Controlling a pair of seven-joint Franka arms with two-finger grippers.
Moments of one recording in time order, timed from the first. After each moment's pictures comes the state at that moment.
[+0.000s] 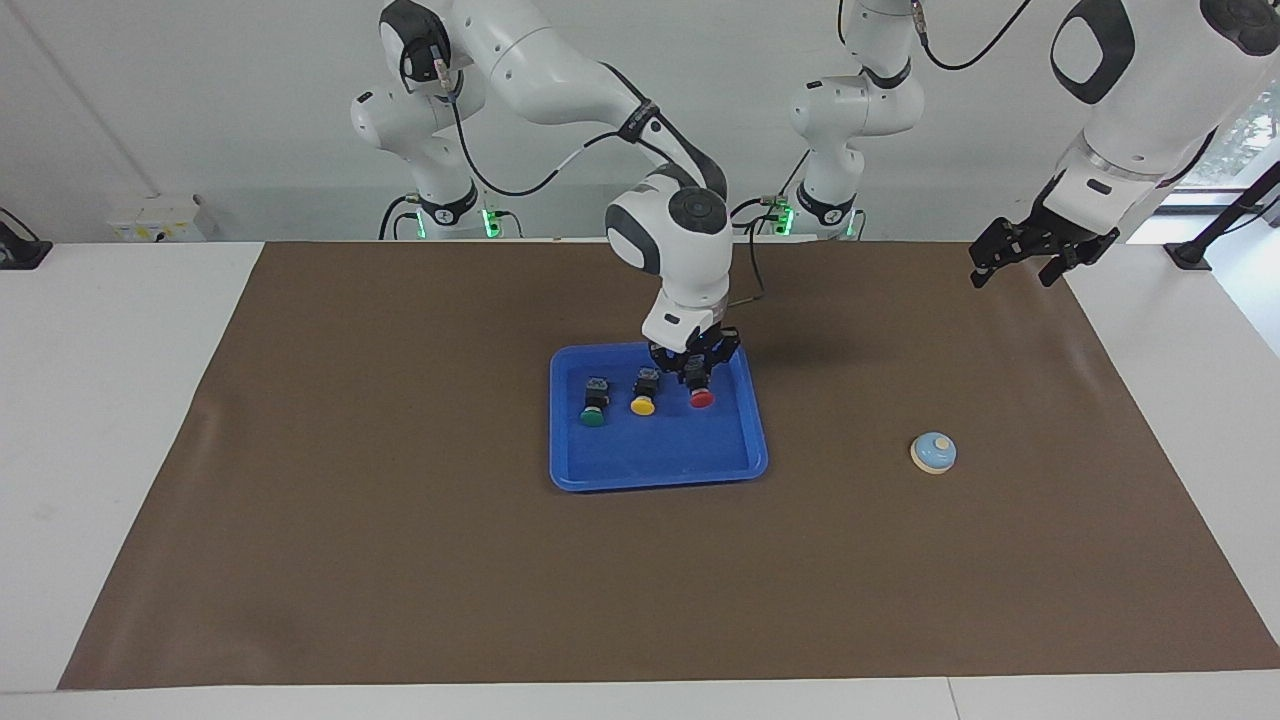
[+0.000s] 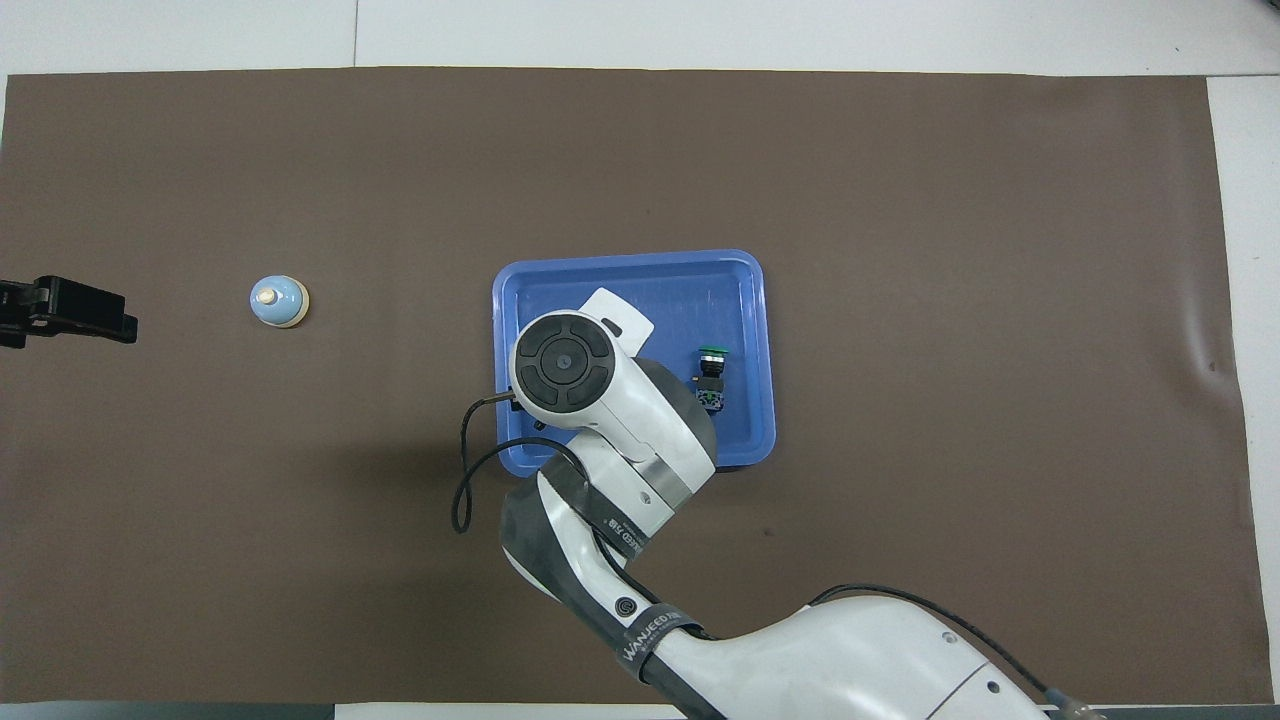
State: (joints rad) left arm -0.01 -0.03 0.01 -1.67 -0.02 1.59 0.05; right arm 0.66 0.53 0.09 -1.62 -0.02 2.20 0.60
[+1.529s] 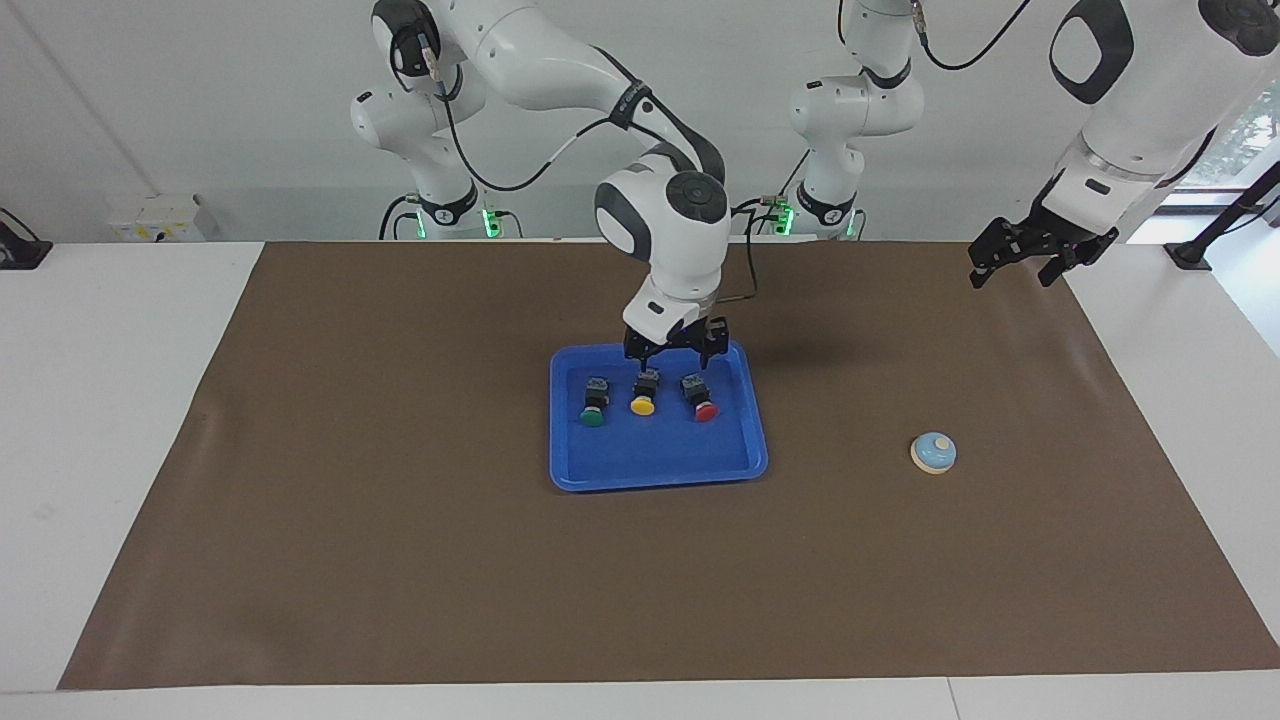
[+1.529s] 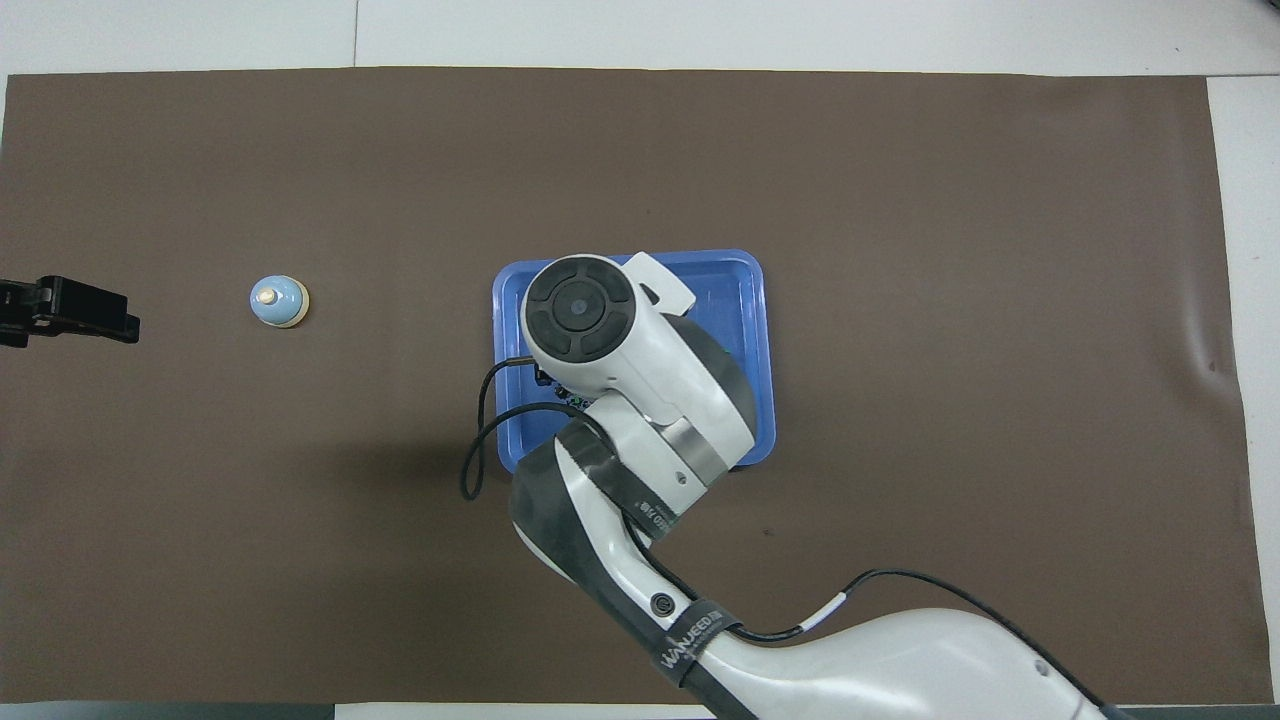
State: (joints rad) left arm -0.01 -0.03 0.01 -1.67 -0.02 1.59 0.05; right arm 0.59 0.42 0.06 -1.53 -0.04 1.92 0.68
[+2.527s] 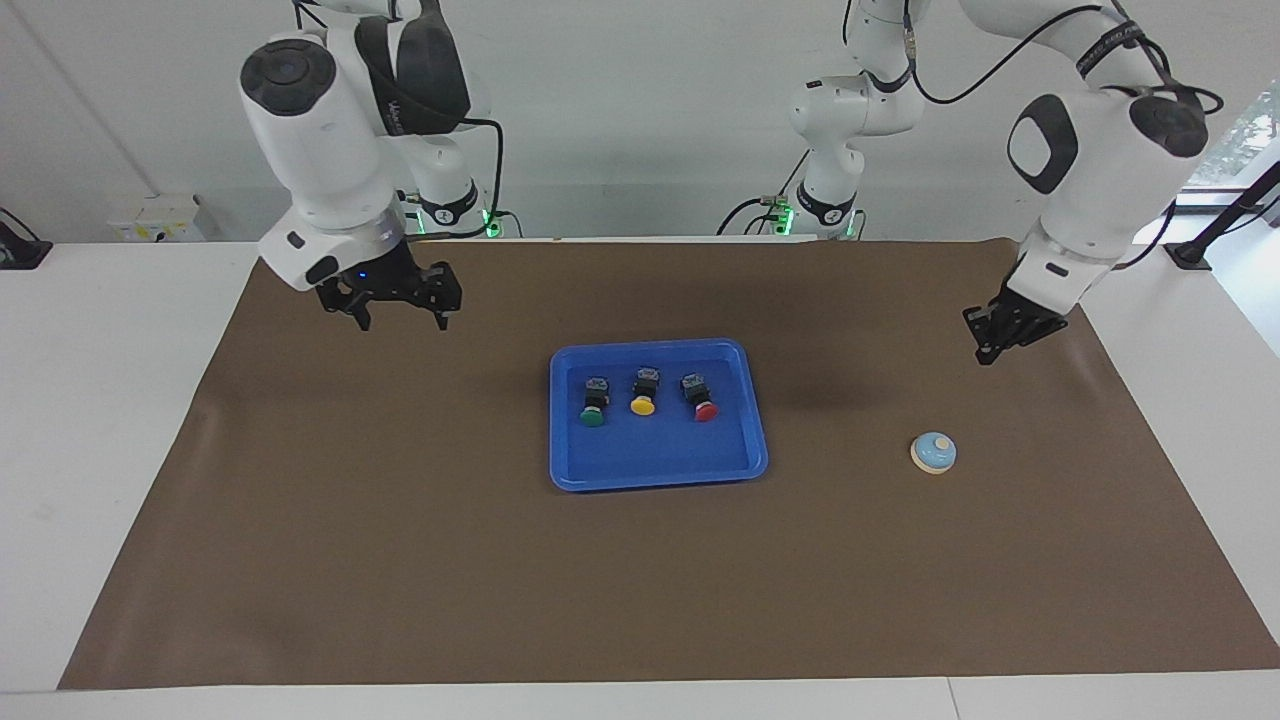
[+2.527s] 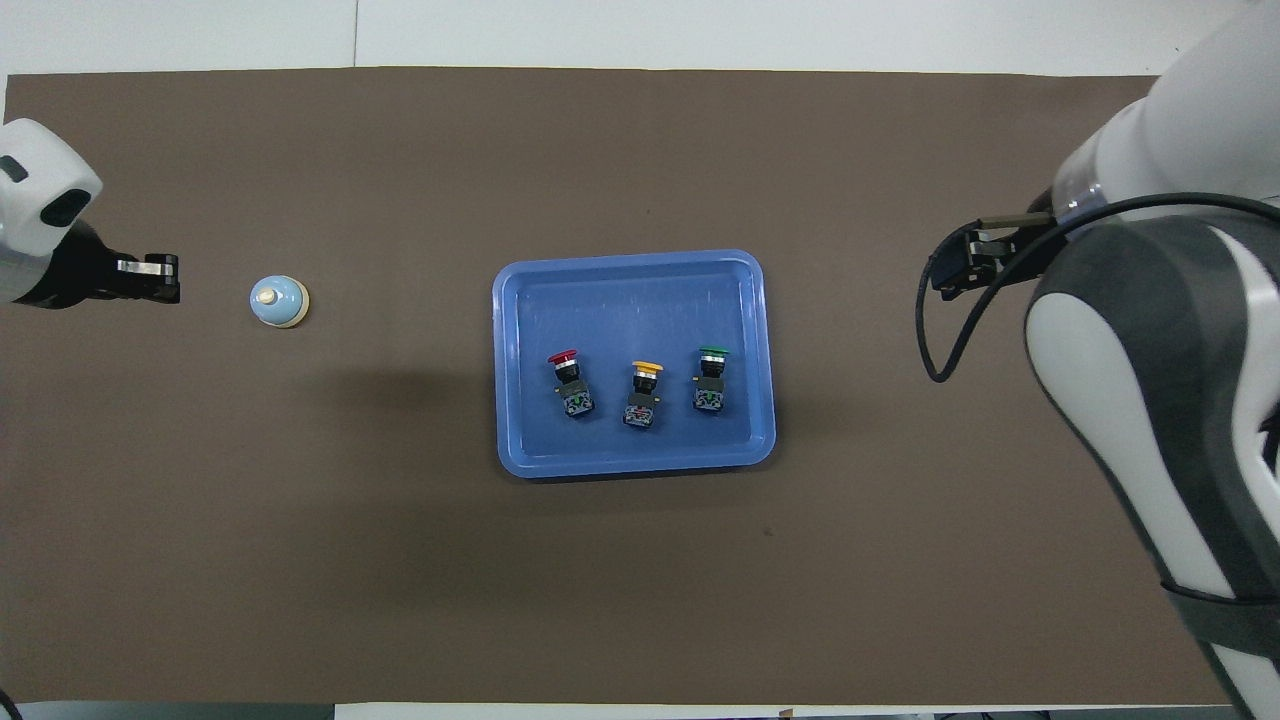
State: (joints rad) left arm -0.02 0.11 0.00 -1.79 -0.02 1.94 0.03; right arm 0.08 0.12 0.06 -1.53 -0.04 1.57 0.14
